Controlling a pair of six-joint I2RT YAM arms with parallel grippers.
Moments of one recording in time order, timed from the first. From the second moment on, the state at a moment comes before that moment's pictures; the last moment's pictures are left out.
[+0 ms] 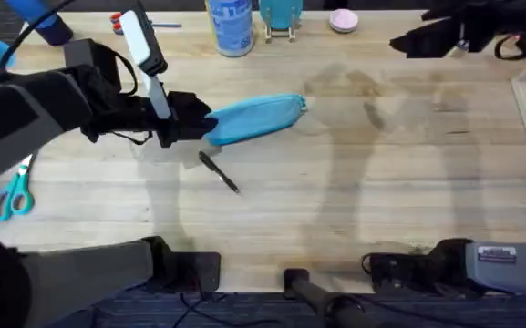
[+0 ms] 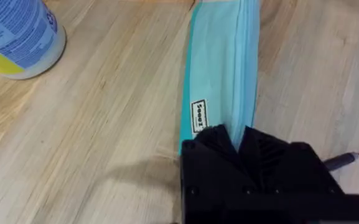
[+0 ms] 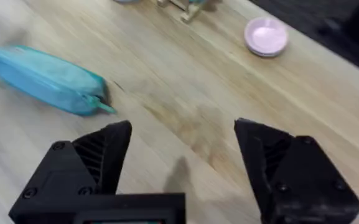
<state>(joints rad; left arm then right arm) 0.25 1.45 0.78 -0.61 0.89 1.25 -0.23 1.52 1.32 -0.72 -0.74 -0.66</state>
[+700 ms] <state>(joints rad) 0.25 1.45 0.78 -0.61 0.89 1.25 -0.27 1.80 1.32 -0.80 -1.33 -1.07</state>
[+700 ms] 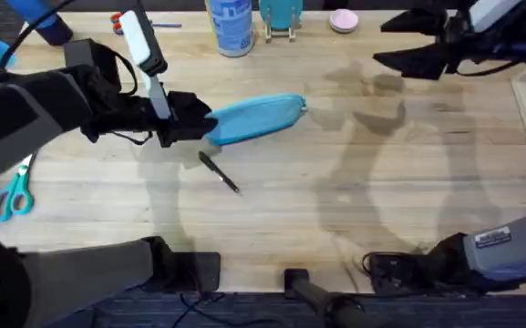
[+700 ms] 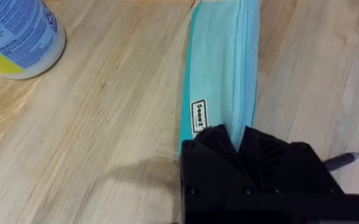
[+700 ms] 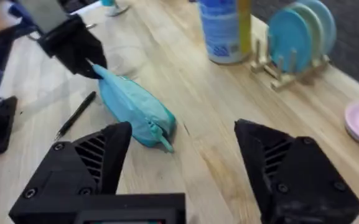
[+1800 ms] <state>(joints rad) 0.25 1.45 0.78 -0.61 0.89 1.25 -0.10 1.80 1.32 -0.87 -1.00 -1.46</state>
